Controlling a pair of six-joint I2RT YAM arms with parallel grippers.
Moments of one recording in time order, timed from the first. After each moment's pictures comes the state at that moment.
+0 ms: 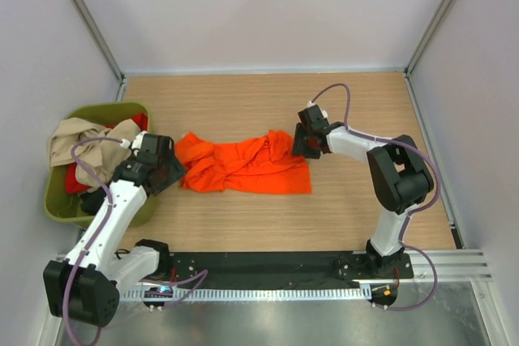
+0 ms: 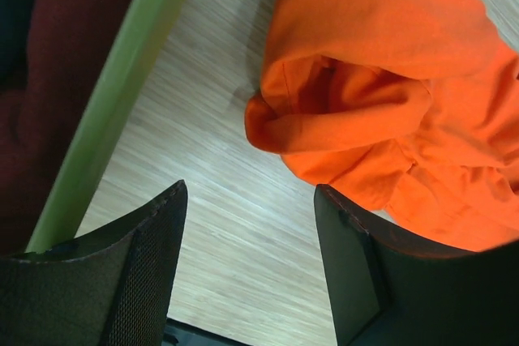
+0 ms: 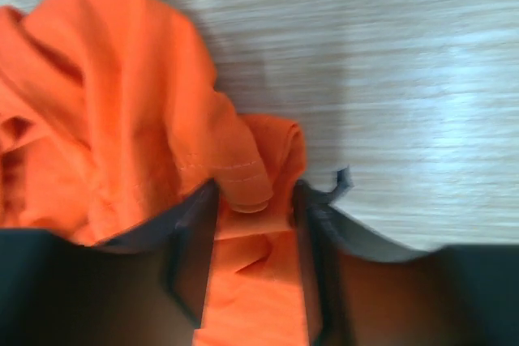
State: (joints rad) left arm -0.19 1.01 0.81 -0.83 -0.26 -0.78; right arm 0.45 1.83 1.12 -0.31 0.06 0.58
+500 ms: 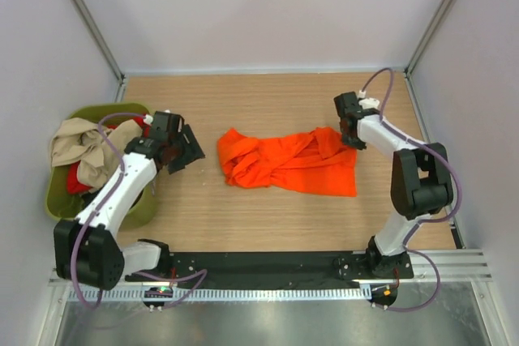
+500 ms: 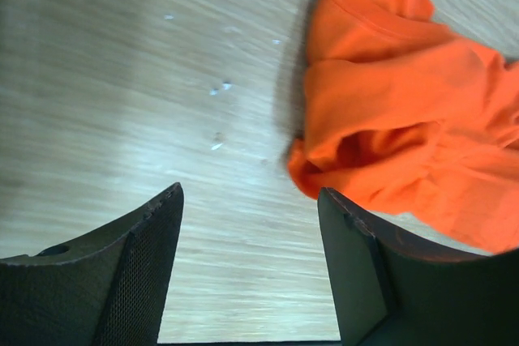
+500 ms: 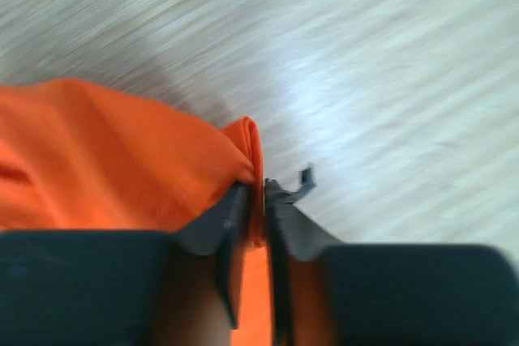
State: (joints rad) left arm -0.22 1.17 0.95 -0.72 -0.06 -0.69; right arm 0.26 1.75 1.18 -0.58 0.51 0.59
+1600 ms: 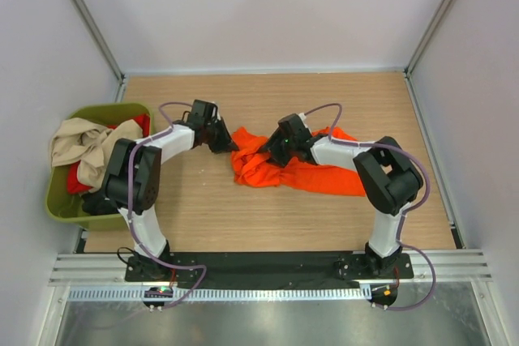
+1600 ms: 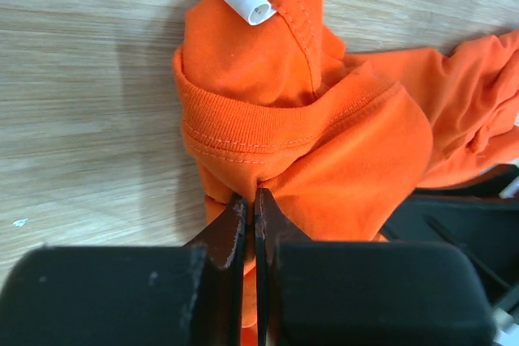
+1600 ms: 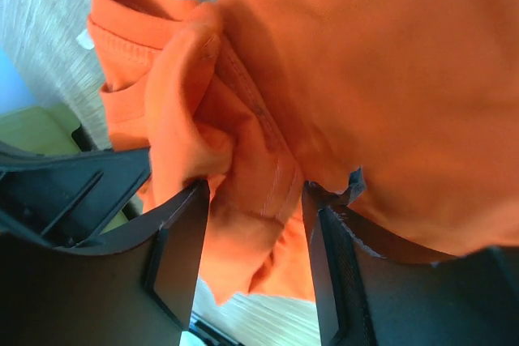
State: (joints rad) left arm -0.31 1.84 1.14 -0.24 0.32 -0.68; right arm 0.60 1.84 1.08 -0.07 -0.07 1.24
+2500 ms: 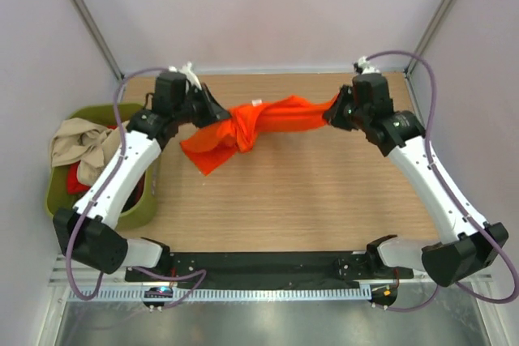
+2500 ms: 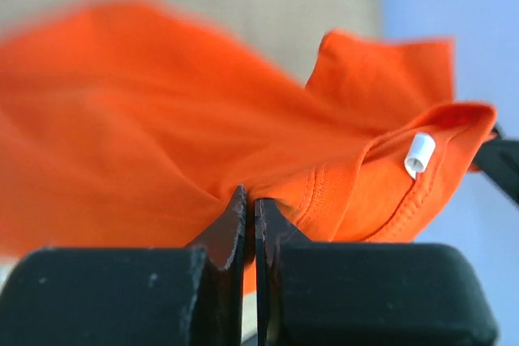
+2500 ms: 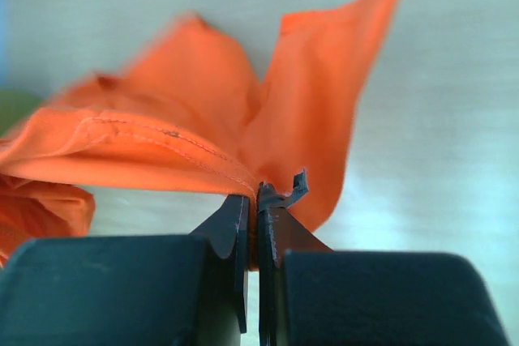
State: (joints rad) left arm -0.33 1.36 1.42 -0.54 0.27 -0.66; right arm 0.36 1.26 1.42 -0.69 0.06 0.55
